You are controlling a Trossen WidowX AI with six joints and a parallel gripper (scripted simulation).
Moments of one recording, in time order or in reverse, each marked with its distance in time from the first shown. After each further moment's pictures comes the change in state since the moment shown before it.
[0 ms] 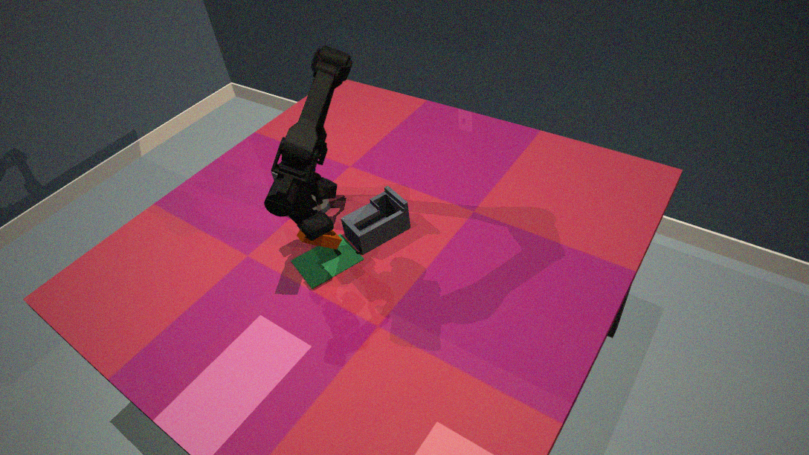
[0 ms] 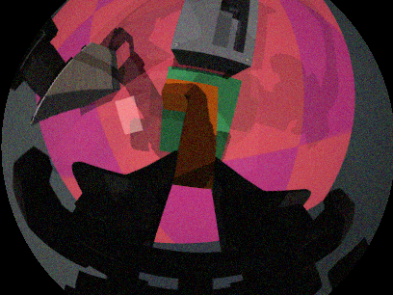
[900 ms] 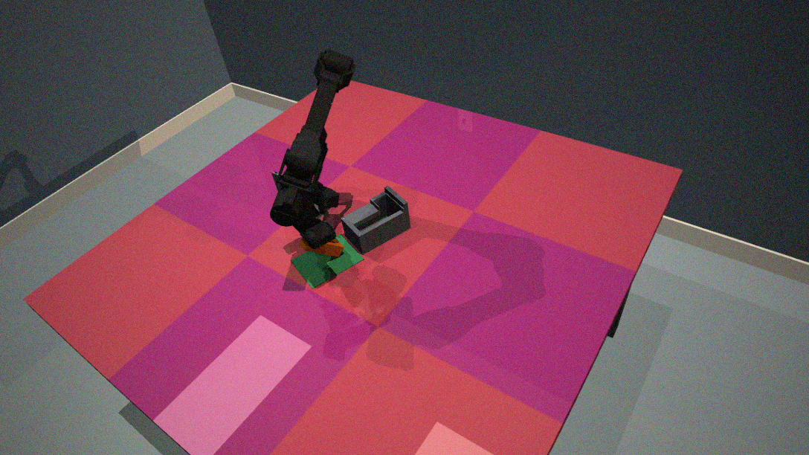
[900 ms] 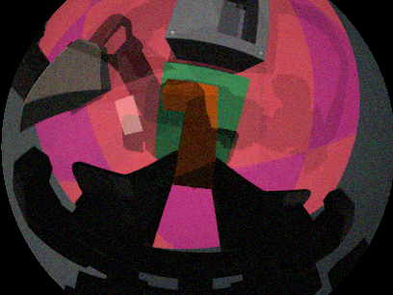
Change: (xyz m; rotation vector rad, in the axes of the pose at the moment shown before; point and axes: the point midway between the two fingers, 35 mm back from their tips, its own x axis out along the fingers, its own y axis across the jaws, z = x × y) arm 0.028 0.001 0.001 0.000 -0.002 0.002
